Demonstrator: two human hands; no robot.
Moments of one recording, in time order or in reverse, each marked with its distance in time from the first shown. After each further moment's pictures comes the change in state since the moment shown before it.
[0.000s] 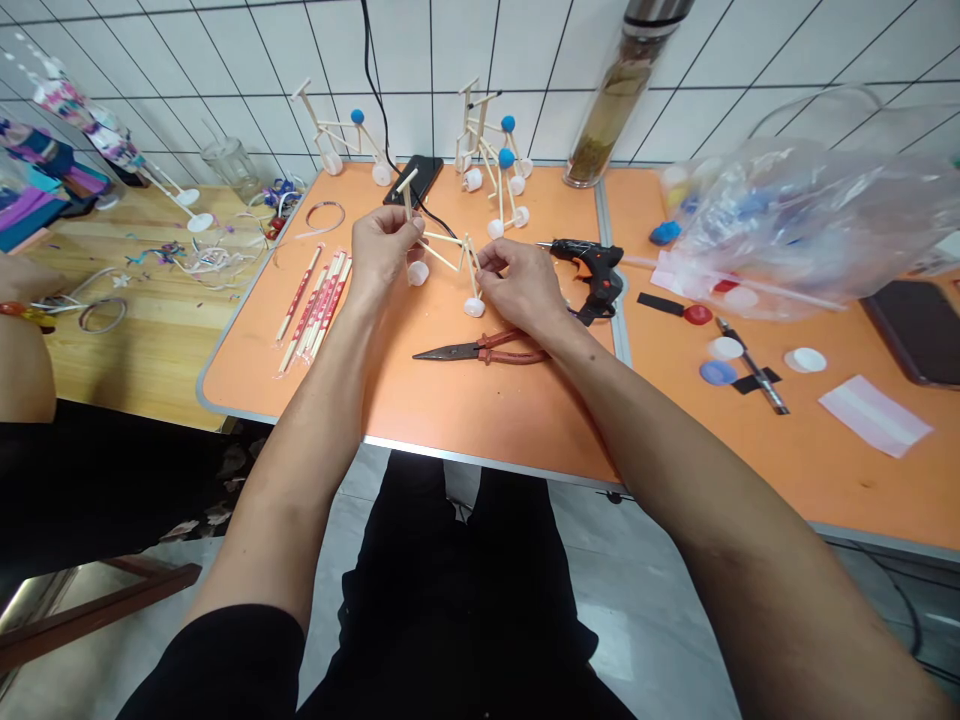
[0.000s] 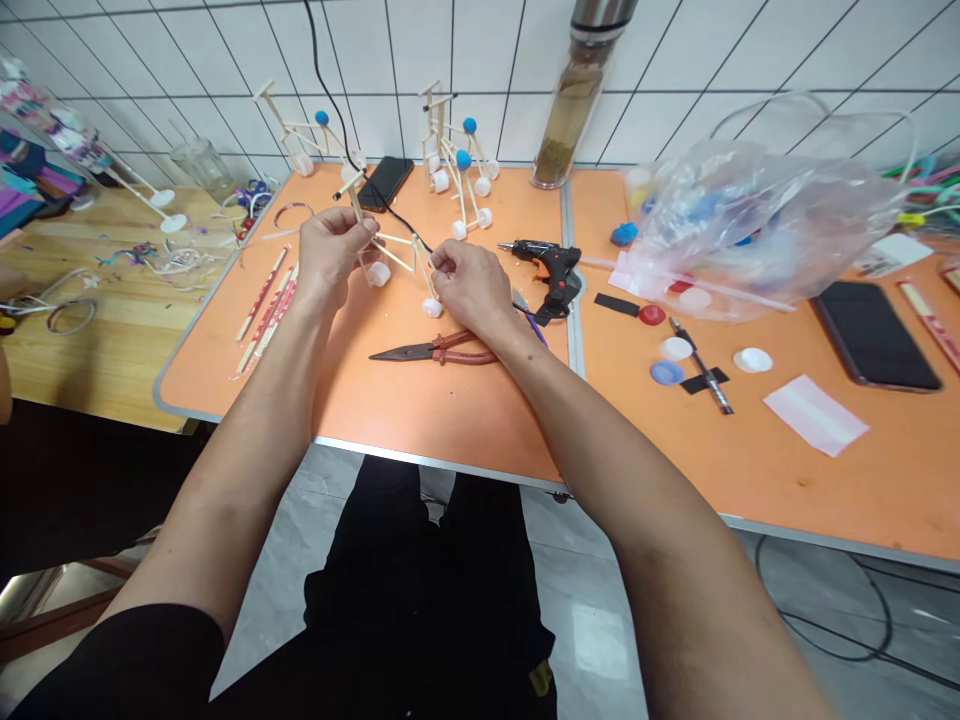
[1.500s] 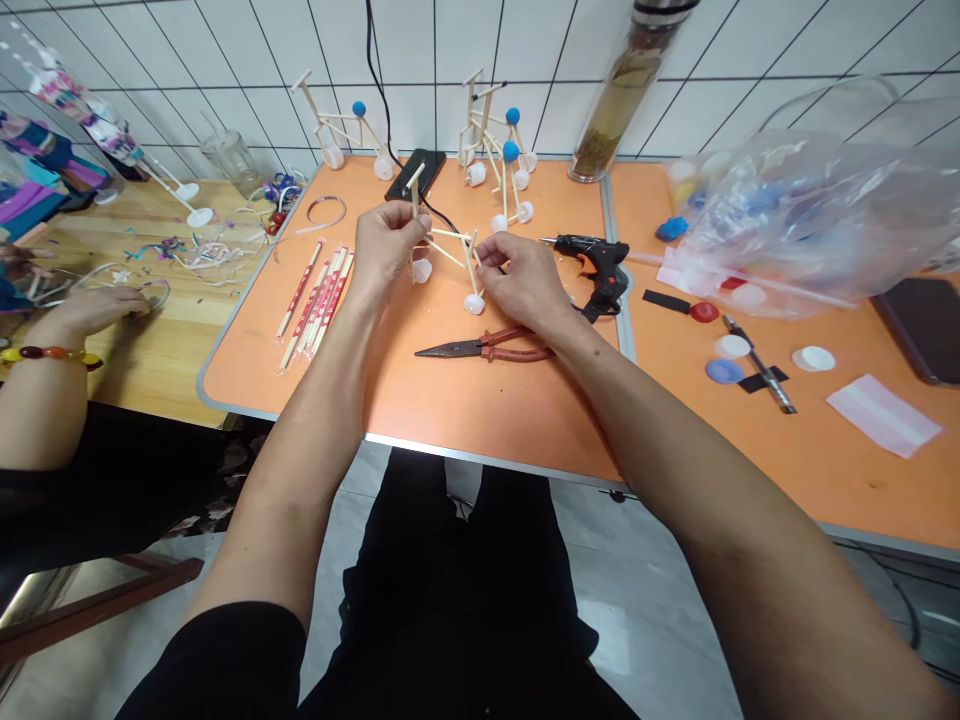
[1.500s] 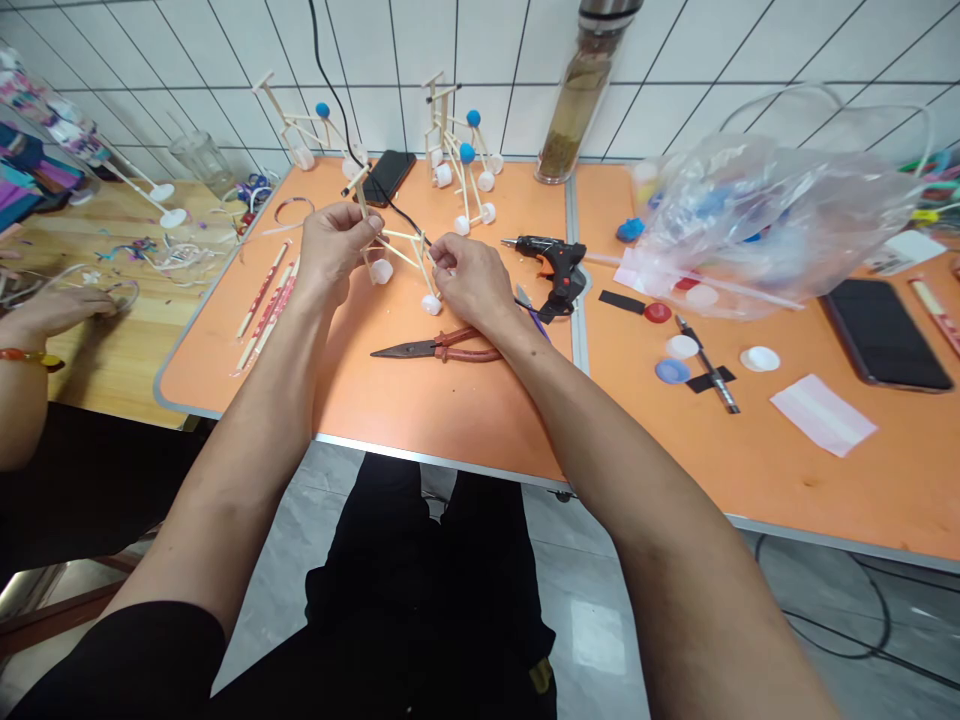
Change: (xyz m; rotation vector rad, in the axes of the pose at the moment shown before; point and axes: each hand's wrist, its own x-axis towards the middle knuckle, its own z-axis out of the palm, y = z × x) left_hand -0.003 0.001 0.000 0.008 -0.062 -0.012; right_hand 0.004 0.002 0.002 0.035 -0.029 -0.045
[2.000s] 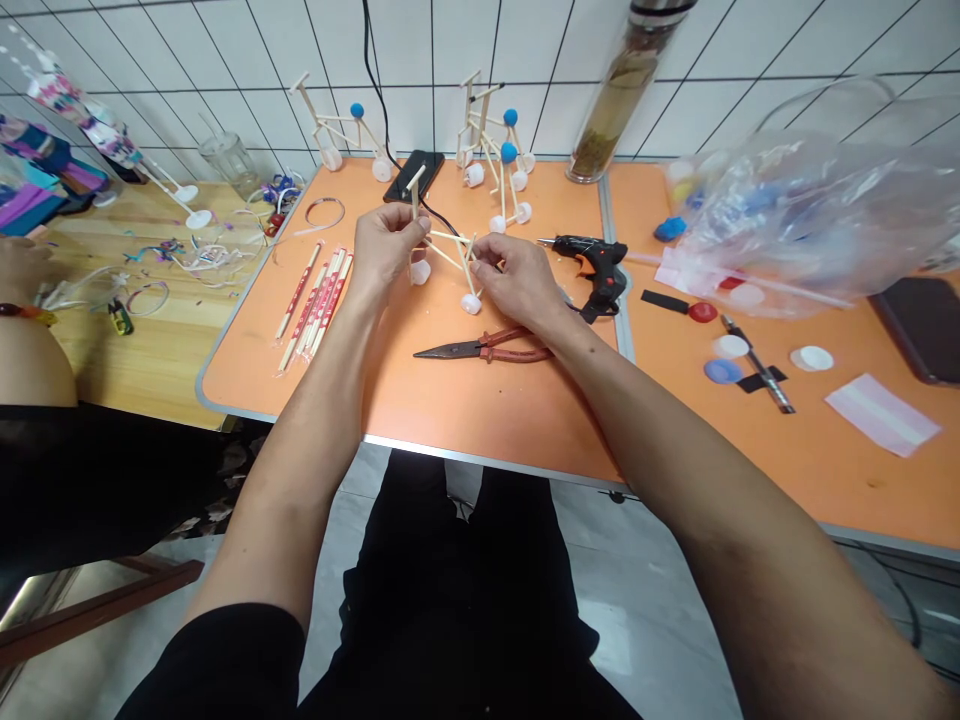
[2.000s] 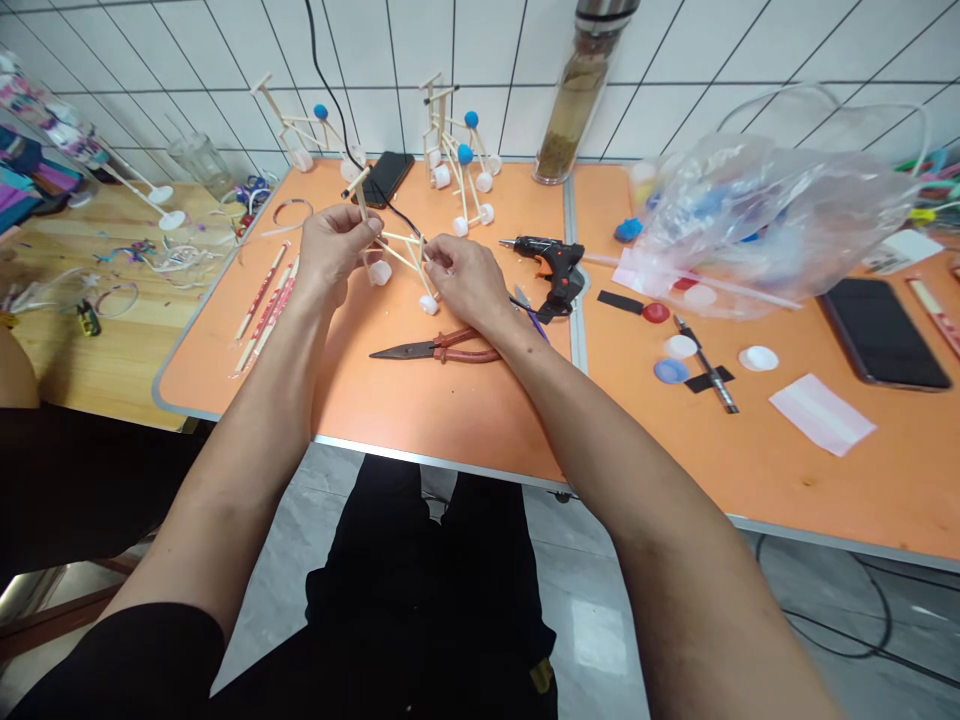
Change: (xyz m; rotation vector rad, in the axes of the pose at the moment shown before) left_hand -0.001 0.000 -0.001 0.027 -0.016 -0.001; right_hand 0.002 -0.004 0.002 0.017 -0.025 -0.025
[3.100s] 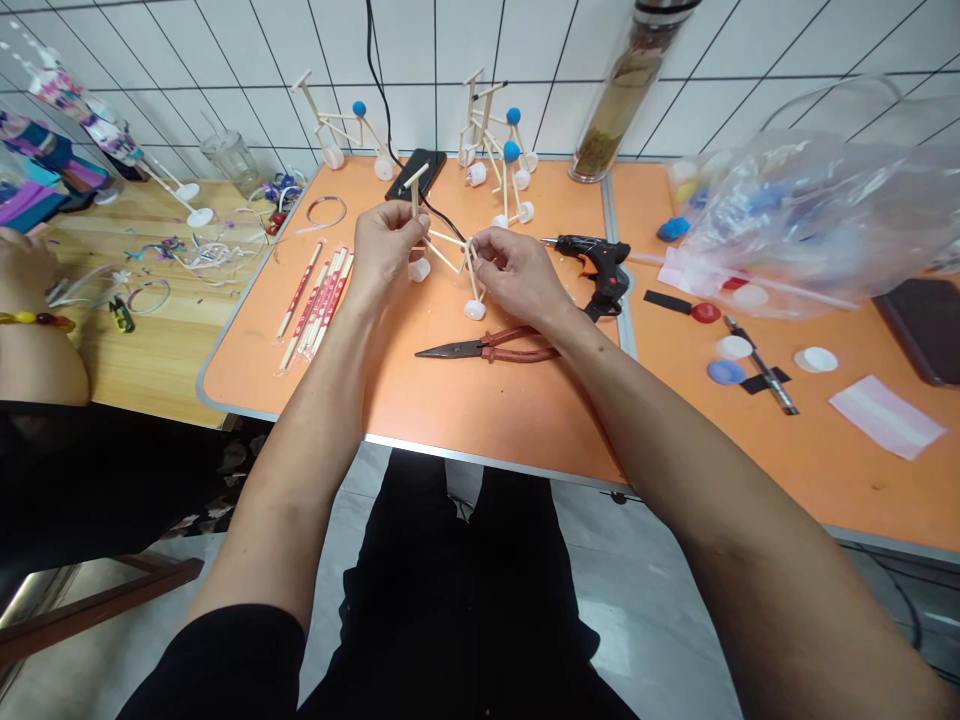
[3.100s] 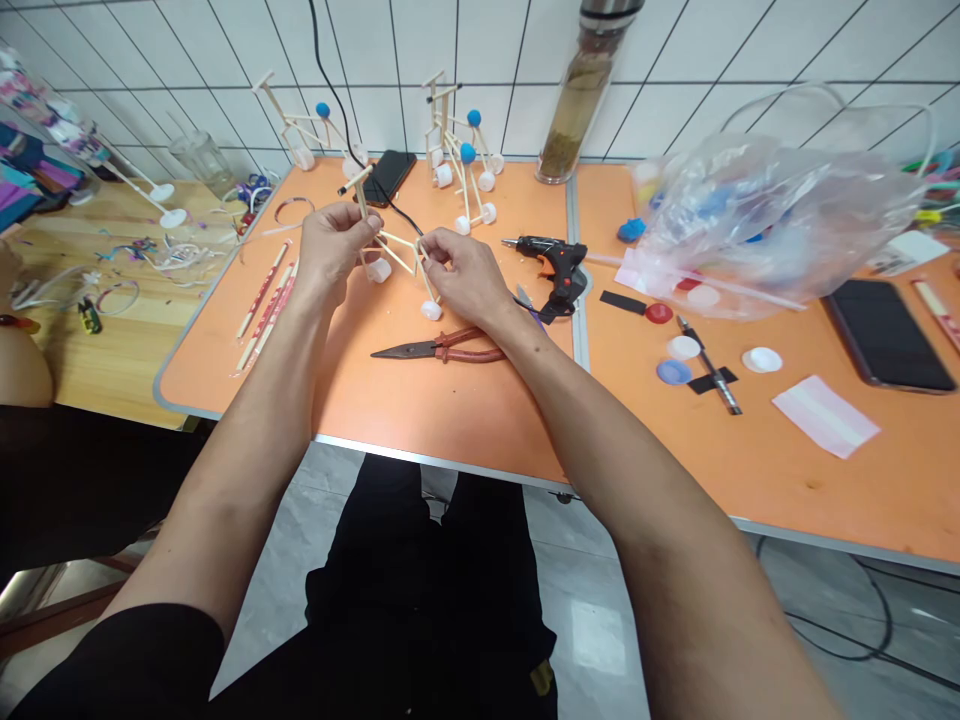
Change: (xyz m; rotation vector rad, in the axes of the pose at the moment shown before) left_hand 0.000 0.001 -0.001 0.064 0.047 -0.004; right_hand 0.003 0.003 -0.001 0.188 -0.040 -0.120
